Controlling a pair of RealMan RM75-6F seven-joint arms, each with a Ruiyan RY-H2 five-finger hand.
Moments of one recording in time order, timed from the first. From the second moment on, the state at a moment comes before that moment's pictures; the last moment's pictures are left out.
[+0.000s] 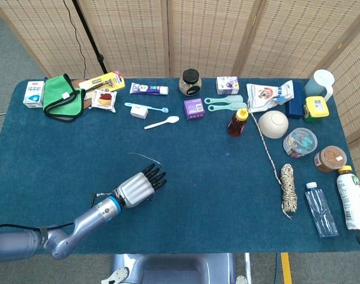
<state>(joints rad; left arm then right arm) -0.89 -1.48 -0.02 -1.62 1.20 0.74 0.87 -0.18 -1.03 0.07 -1.59 -1.53 1.77 0.16</state>
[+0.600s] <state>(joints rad) -0.88 -1.47 0.01 -1.61 1.23 0.82 0.81 -0.17 -1.03 0.07 -1.60 -1.54 1.76 0.14</state>
